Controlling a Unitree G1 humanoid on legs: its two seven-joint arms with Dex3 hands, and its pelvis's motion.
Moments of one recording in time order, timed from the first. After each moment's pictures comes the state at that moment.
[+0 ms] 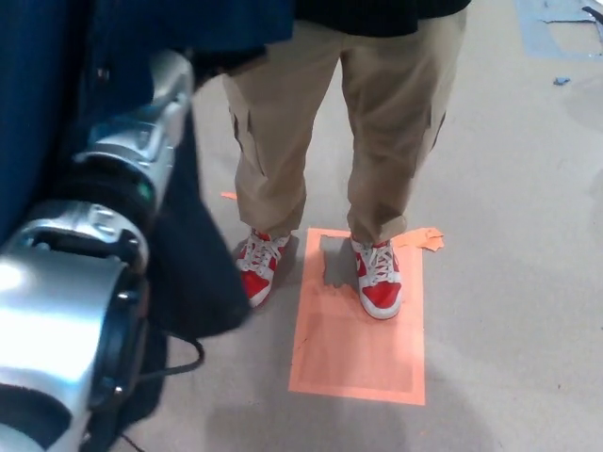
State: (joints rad) left_arm -1.23 0.25 0.06 1.26 -0.01 -0.08 -0.14; right_arm -2.02 -0.35 0.14 0.98 -0.38 -0.17 0.30
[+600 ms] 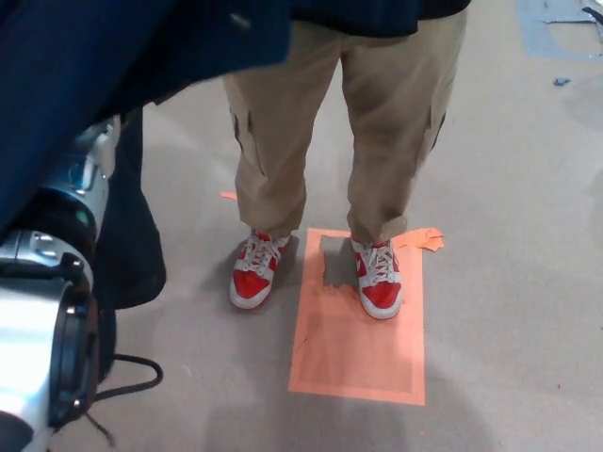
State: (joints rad) left_arm -1.14 0.33 0.10 1.27 0.00 -0.10 -0.16; right_arm -1.62 -0.57 -0.10 0.53 -0.23 -0.04 0.42
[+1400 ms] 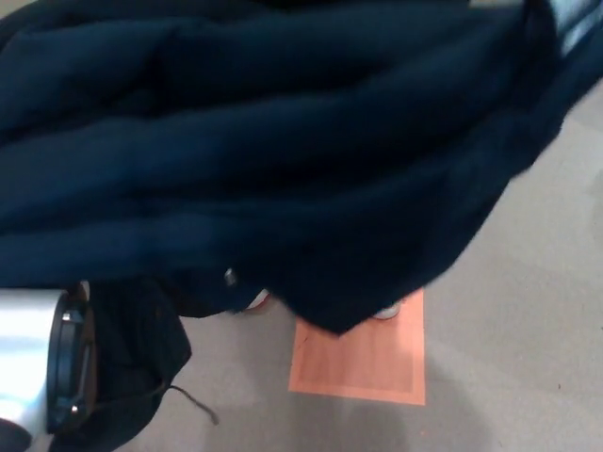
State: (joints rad) left_arm -1.12 0.33 0.13 1.27 -0.01 -0.10 -0.17; right_arm -0.54 -0.47 -0.20 -0.14 -0.14 0.06 0.46
